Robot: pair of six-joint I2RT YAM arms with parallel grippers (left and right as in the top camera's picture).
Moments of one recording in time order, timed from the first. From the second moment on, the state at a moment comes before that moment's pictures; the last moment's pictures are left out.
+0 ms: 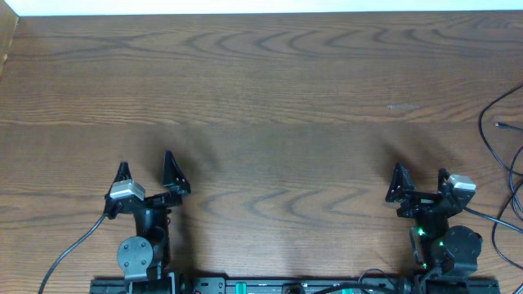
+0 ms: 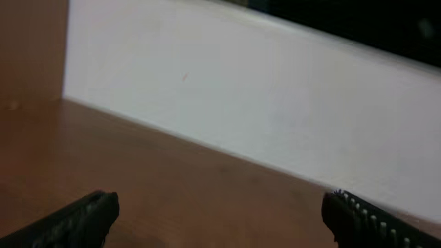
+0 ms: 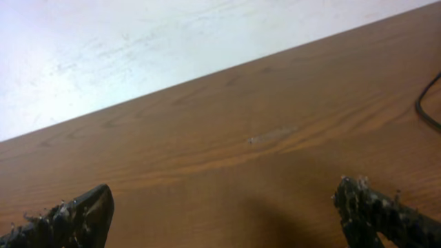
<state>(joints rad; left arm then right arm) 0.09 0.03 0.01 0.12 -0.06 -0.30 -0.06 0.01 0.07 -0.21 -0.07 0.31</state>
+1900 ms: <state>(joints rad) 0.10 0.14 0.02 -0.11 -0.07 -0.20 -0.02 0.01 0.07 -0.21 -0.04 0.26</state>
